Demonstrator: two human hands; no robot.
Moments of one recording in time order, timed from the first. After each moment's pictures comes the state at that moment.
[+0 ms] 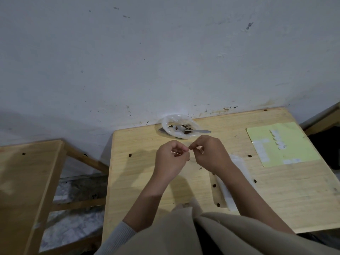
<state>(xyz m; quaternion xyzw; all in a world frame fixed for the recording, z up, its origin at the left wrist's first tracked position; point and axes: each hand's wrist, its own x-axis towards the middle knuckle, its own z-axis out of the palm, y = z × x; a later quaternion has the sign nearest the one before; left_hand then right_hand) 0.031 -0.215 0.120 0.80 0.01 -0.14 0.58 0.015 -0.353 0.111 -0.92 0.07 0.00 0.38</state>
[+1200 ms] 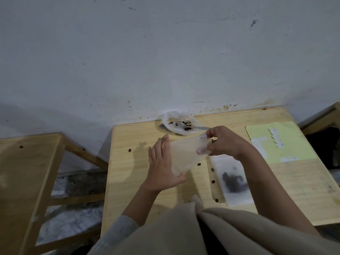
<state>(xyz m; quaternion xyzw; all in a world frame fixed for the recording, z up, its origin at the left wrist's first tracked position) 0.019 -0.173 0.048 0.94 -0.21 -0.06 0.26 0.024 -0.393 0.140 -0.80 0.15 0.22 0.53</state>
